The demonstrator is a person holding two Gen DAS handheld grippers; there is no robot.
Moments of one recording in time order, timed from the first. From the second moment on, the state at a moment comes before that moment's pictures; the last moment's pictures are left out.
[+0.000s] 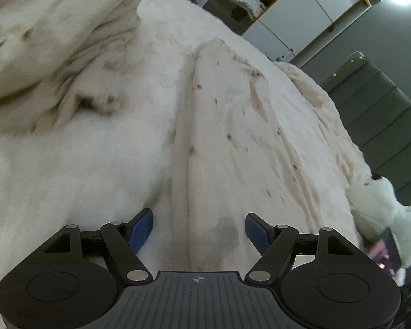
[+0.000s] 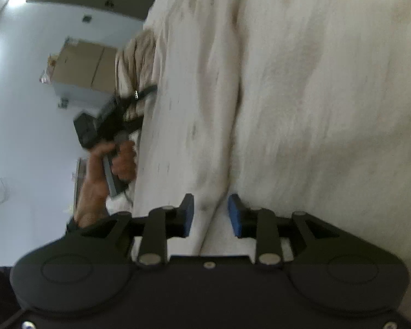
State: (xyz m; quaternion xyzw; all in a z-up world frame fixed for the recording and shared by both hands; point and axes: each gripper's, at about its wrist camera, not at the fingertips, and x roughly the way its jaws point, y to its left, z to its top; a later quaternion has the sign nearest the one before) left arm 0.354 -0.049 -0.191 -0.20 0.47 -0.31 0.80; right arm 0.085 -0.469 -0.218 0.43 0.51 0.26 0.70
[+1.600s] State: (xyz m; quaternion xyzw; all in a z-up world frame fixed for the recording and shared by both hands) left arm 0.127 0.032 -0.257 -0.25 0.56 -0.55 0.57; right arm -0.024 -0.356 -0.234 0.42 0.56 0.33 0.63
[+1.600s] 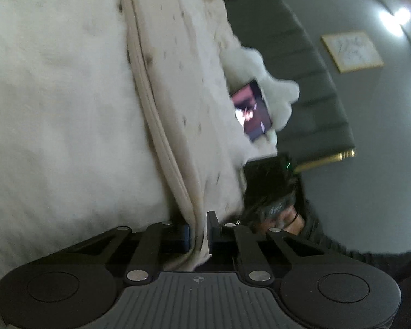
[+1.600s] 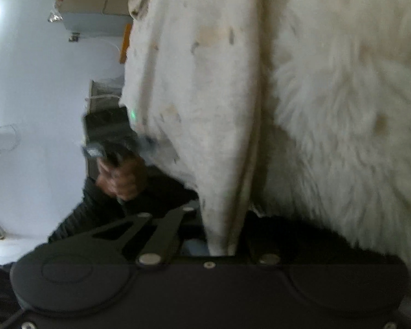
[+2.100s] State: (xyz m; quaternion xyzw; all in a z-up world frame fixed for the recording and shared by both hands) left arm 0.110 0.043 -0.142 -0.21 0.53 -0.59 0.57; right arm -0.068 -0.367 -0.134 0.41 0.47 0.35 0.70
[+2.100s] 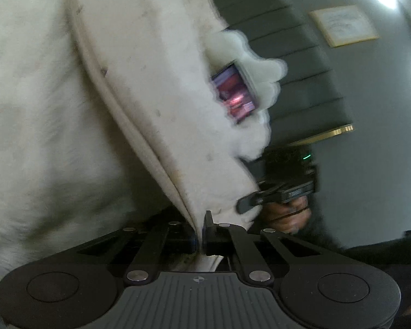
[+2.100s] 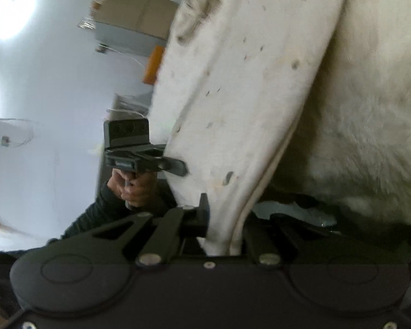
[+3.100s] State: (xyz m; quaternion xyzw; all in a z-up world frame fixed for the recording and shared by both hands) left arm 0.140 0.010 -0.050 -0.28 0.45 -0.55 0.65; right arm -0.033 -0.402 -0.035 0.39 0.34 0.32 0.79
